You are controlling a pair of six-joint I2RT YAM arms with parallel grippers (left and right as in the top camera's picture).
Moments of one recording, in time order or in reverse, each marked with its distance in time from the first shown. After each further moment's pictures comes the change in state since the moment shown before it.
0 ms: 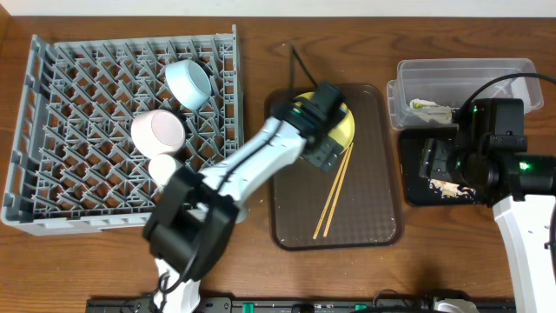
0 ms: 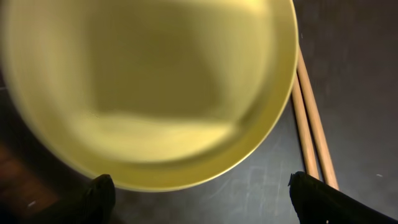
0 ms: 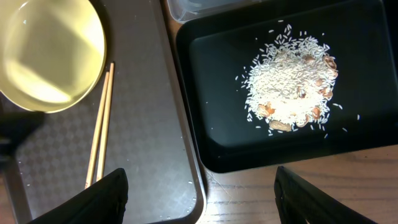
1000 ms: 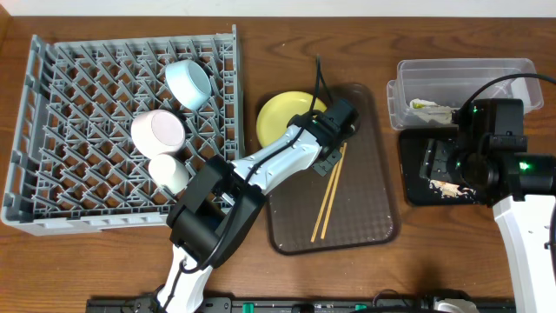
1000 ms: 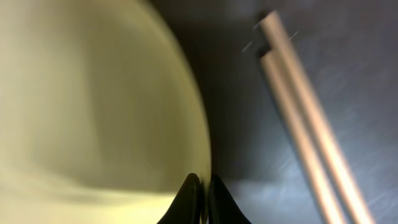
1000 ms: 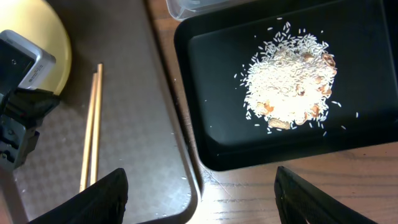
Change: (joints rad) left arm -0.042 0.119 -0.004 0.069 -0.076 0.068; right arm 0.000 0.000 0.000 -0.007 0.003 0.000
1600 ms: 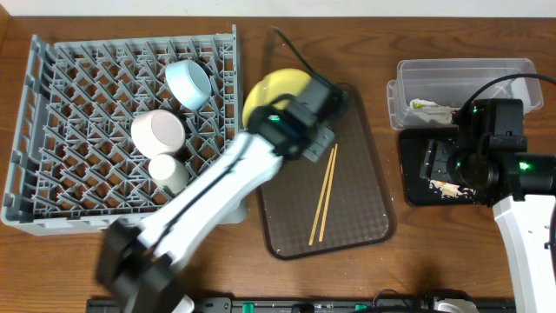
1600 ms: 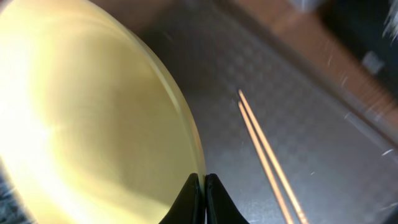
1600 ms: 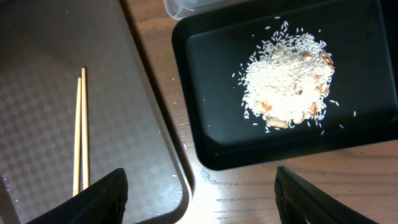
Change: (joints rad) left arm 0.051 -0.433 0.015 -0.143 0.016 -0.074; right arm 0.000 0.000 0.000 -0.003 0.006 0.000
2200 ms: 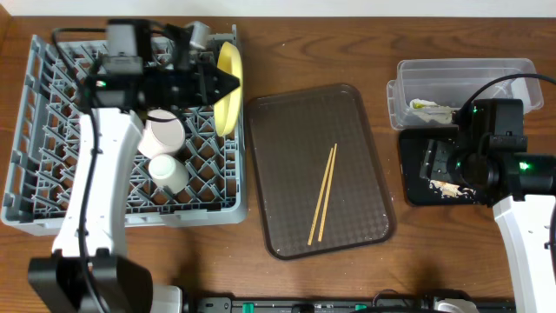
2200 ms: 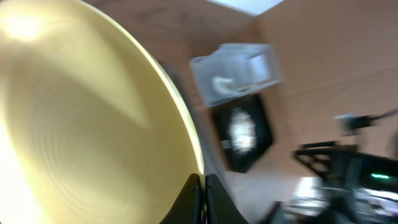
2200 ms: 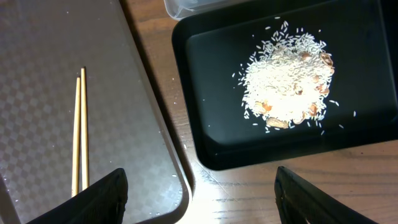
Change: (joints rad) left arm 0.724 -0.062 0.015 -0.010 1.029 -0.134; right arm 0.000 0.000 0.000 0.000 0.000 0.000
